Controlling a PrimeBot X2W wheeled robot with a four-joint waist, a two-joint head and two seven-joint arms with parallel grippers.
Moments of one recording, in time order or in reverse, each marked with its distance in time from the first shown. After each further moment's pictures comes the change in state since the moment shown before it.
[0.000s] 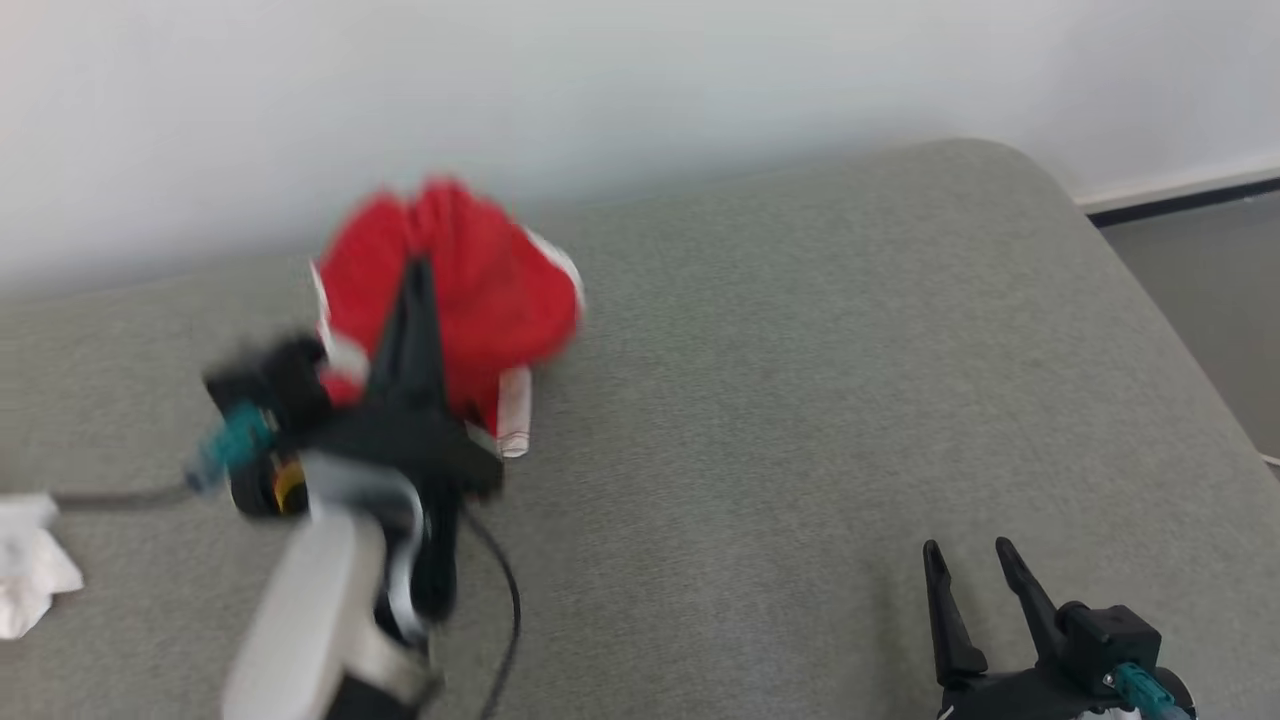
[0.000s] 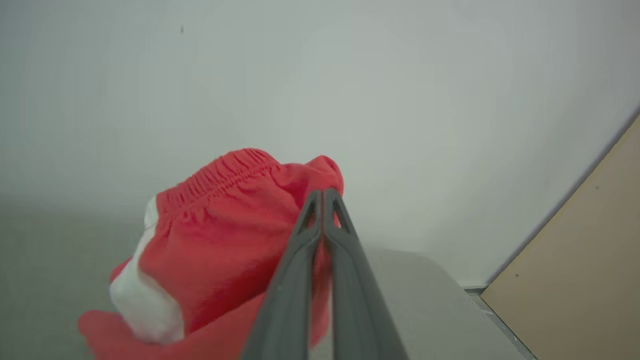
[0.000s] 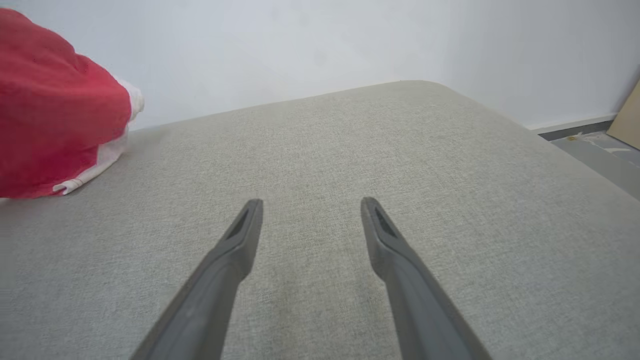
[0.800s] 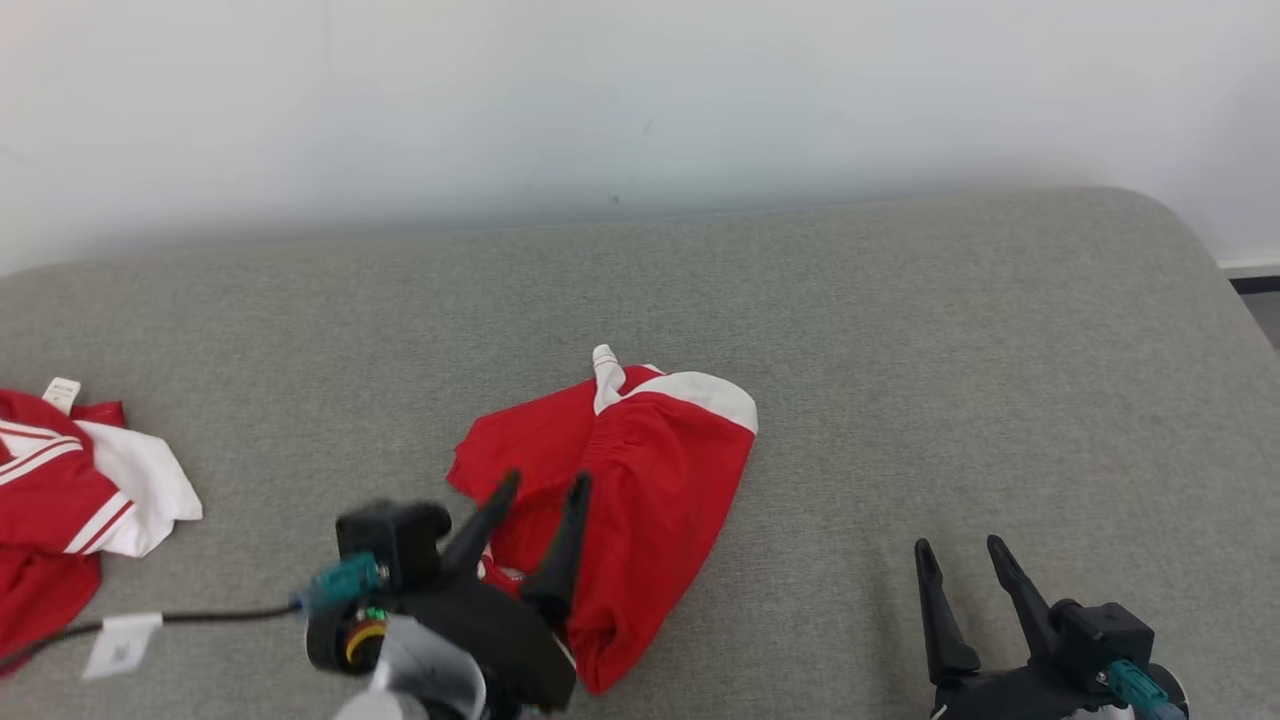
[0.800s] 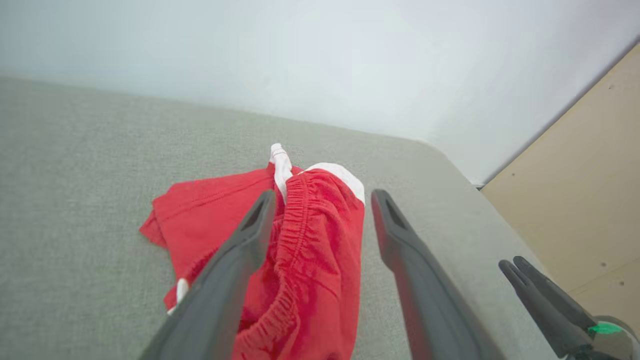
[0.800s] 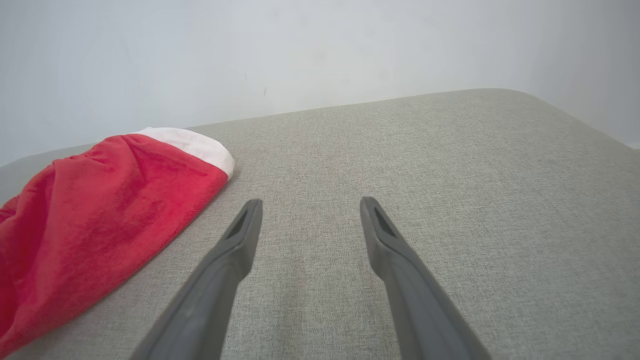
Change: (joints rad) left arm 0.414 0.091 -0.205 -0.365 -0.006 0.039 0.263; right arm 0.007 0.001 0.015 -0.015 0.004 0.000 0.012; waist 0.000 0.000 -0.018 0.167
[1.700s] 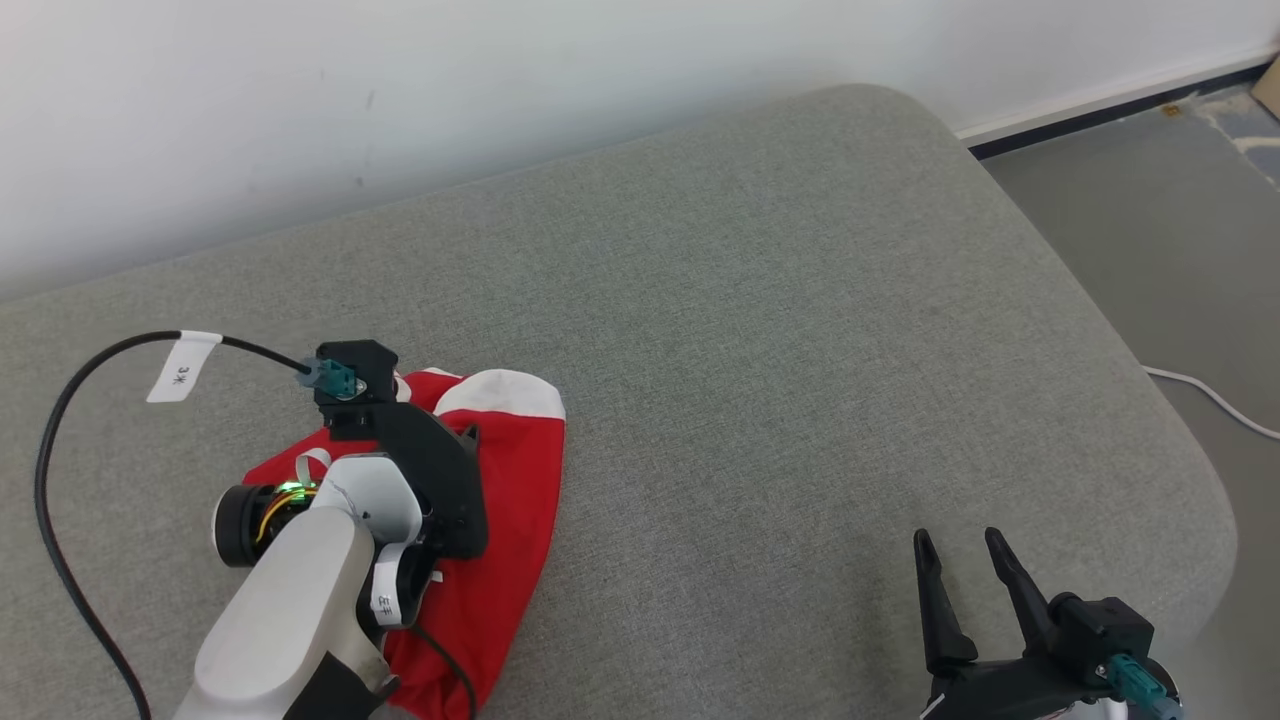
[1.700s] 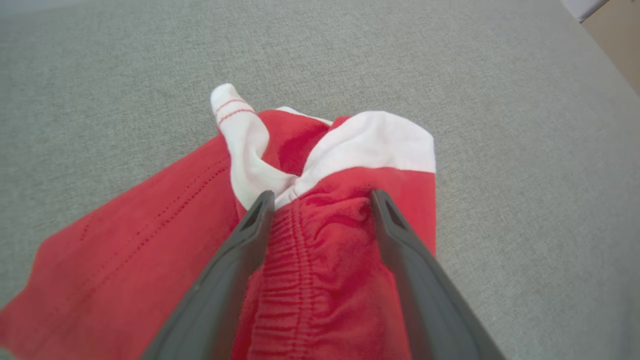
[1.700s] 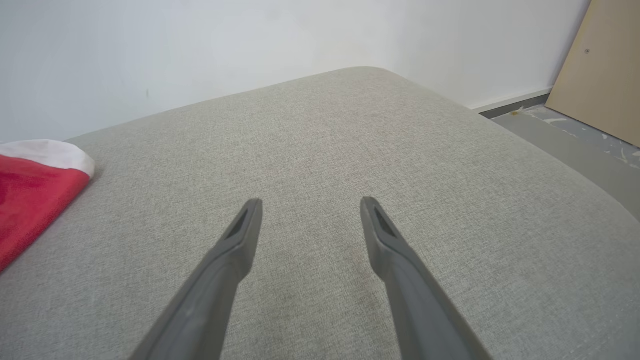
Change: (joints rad) left arm -0.428 0.059 -0.015 0.492 0.039 0.106 0.356; right arm -0.041 -0.001 0.015 0.067 0.037 0.000 -0.050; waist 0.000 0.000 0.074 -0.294
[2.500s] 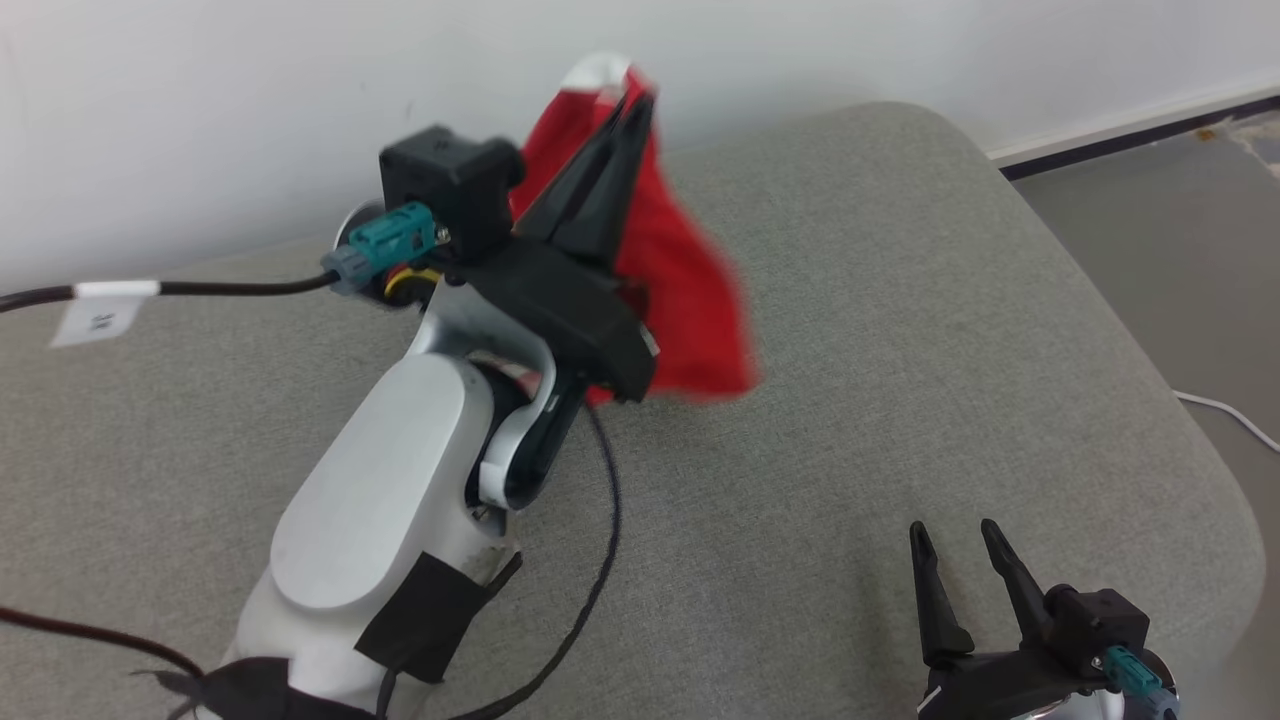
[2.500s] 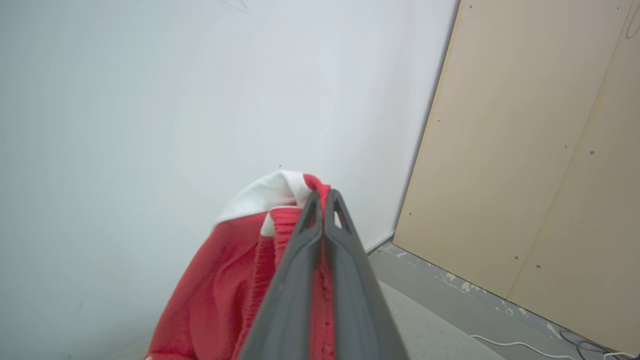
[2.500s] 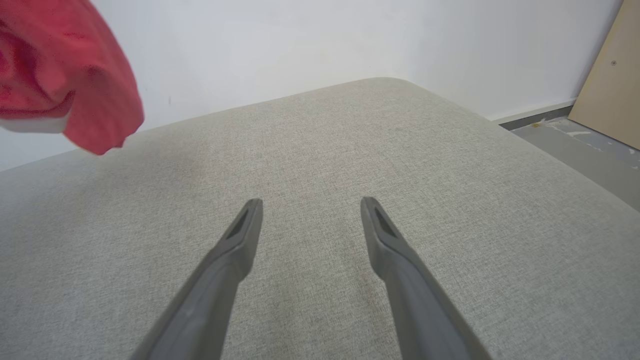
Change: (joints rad) left arm -0.189 -0.126 -0.047 -0.254 0.011 -0.187 -0.400; right arm -0.017 0.001 0.002 0.010 -0.008 0.000 -0.001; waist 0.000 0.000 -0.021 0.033
